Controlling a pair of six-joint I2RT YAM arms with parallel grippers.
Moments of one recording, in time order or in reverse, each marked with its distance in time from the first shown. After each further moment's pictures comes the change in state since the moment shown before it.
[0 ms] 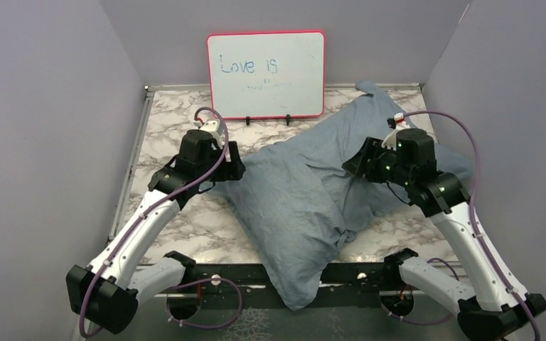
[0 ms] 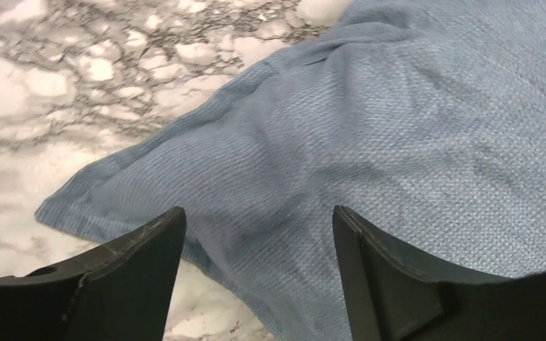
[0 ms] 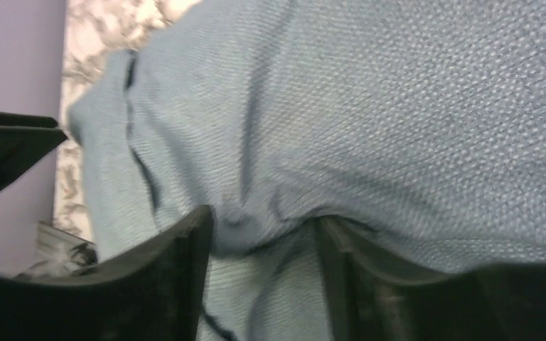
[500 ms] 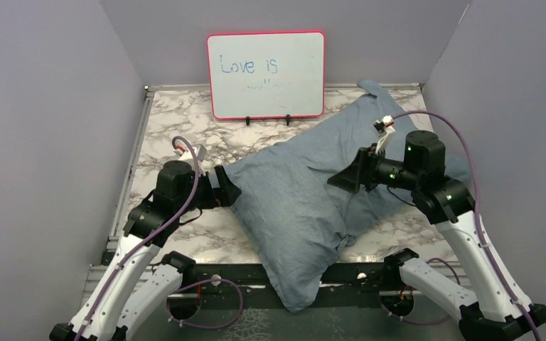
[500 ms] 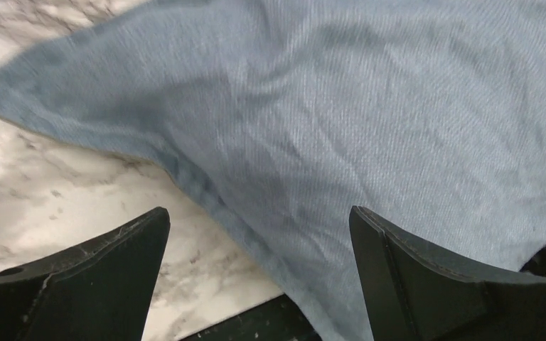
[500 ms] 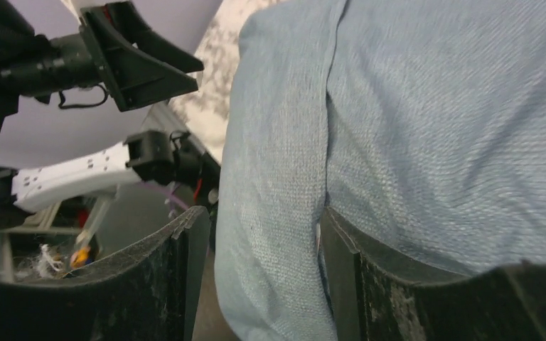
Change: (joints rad) left arm 0.039 -0.350 -0.117 -0.170 0.060 -0.112; right arm 0.000 -0.069 0.047 0.084 -0.478 -0.140
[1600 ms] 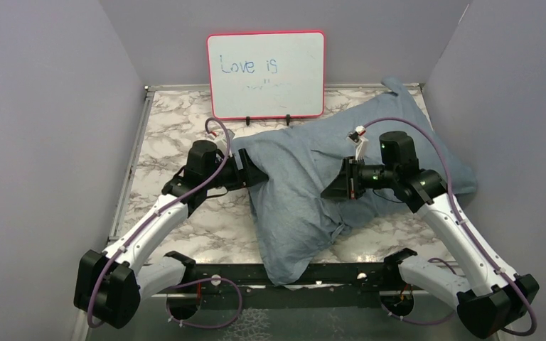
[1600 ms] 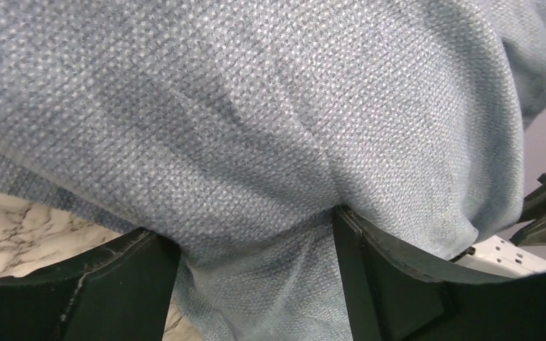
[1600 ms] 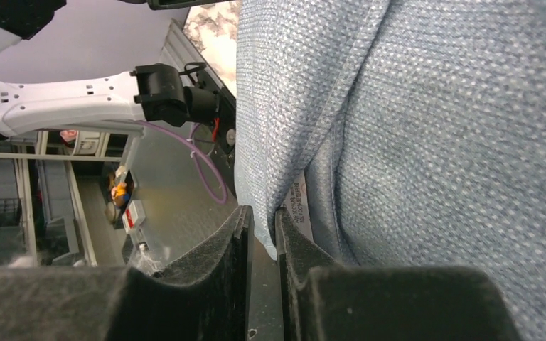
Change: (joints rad) left arm 0.001 0.372 -0.119 0.558 0.354 -0.193; right arm 0.027 0.120 -0.134 0.007 -0.209 -0.012
